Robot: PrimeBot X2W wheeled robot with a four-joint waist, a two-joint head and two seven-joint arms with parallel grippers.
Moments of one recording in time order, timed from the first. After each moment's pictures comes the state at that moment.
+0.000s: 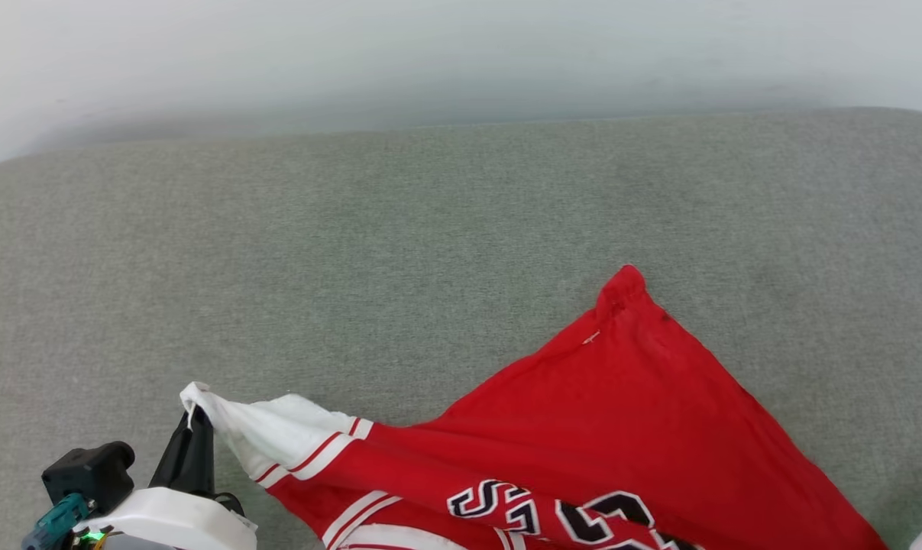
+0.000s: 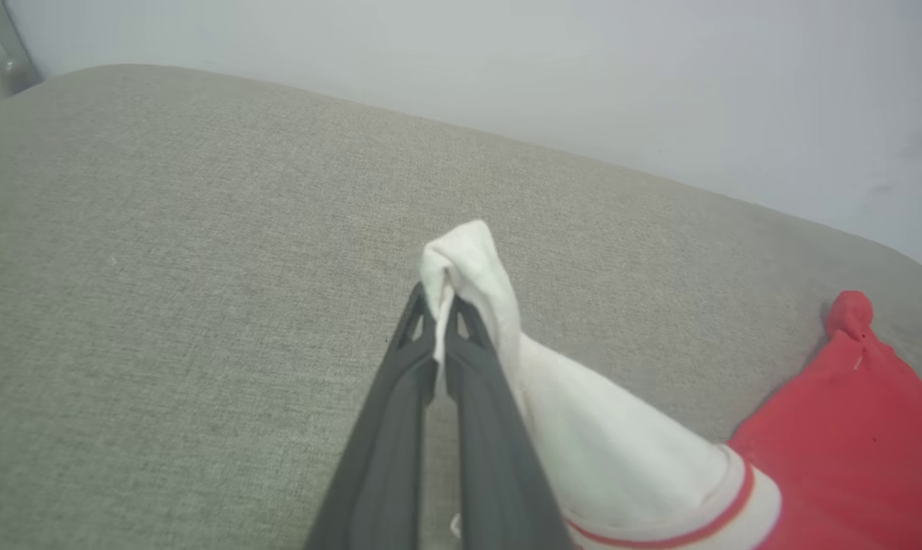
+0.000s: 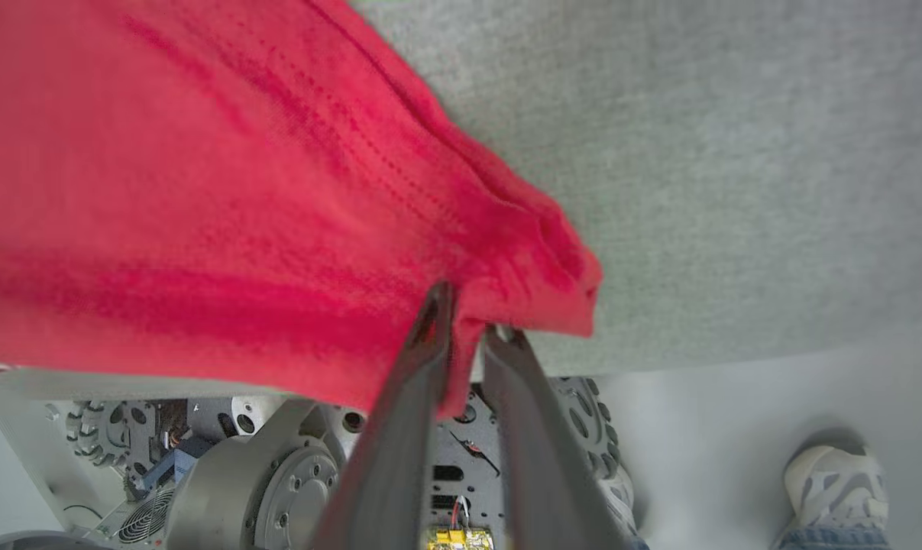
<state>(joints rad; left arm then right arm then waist) 0.06 0.39 -0.21 -0.03 -0.69 0.21 -0.13 0.13 -0.30 -0.26 0.04 0.51 0.13 1.09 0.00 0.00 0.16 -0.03</state>
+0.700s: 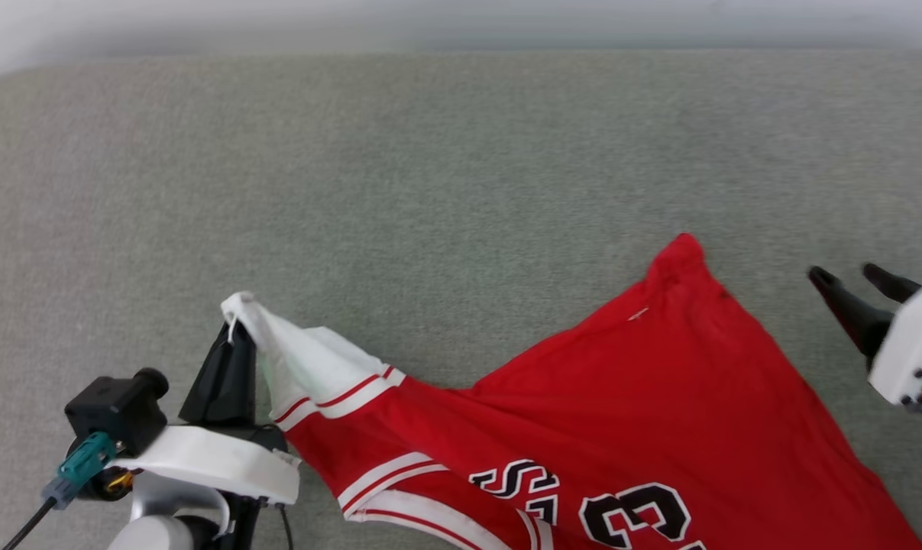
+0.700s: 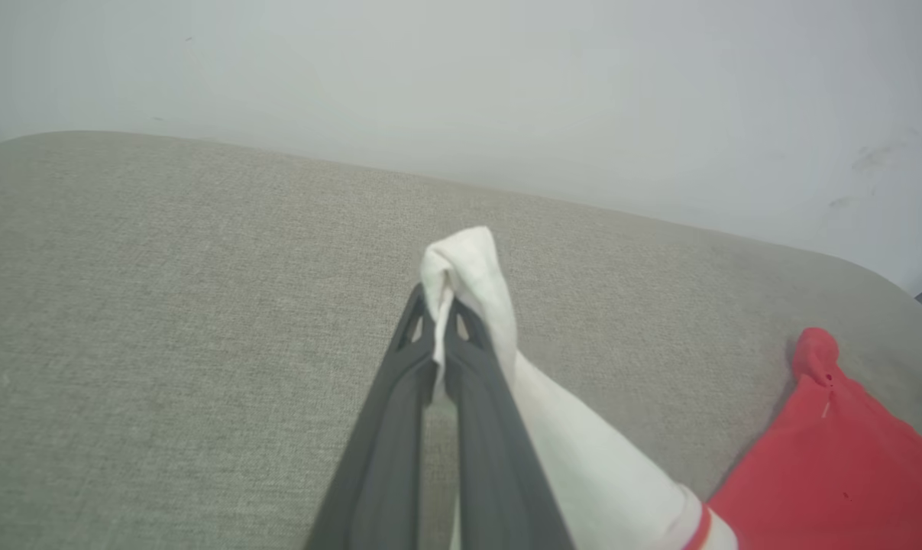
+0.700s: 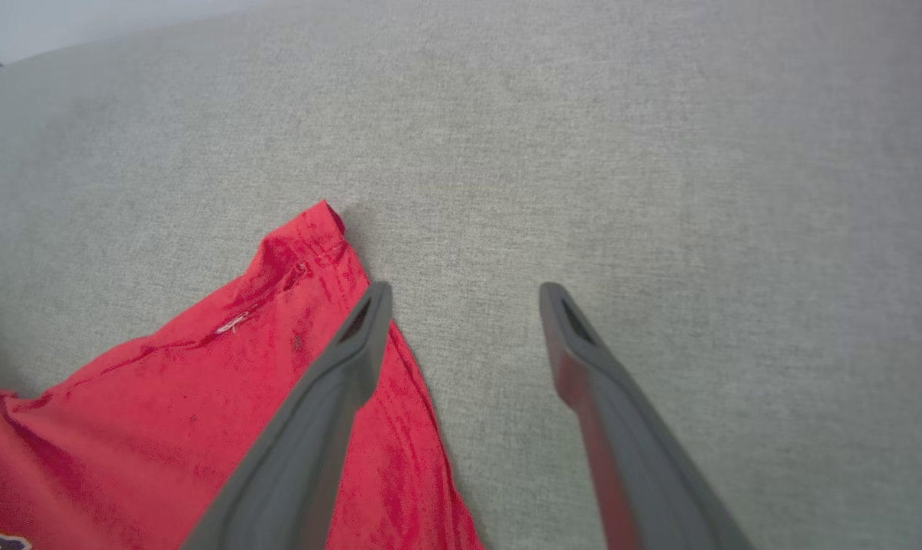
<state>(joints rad) -0.06 0.39 -0.28 -0.18 -0.62 0.22 -0.11 -0.30 -0.35 -0.09 0.01 0.55 0.13 0.70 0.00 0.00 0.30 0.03</state>
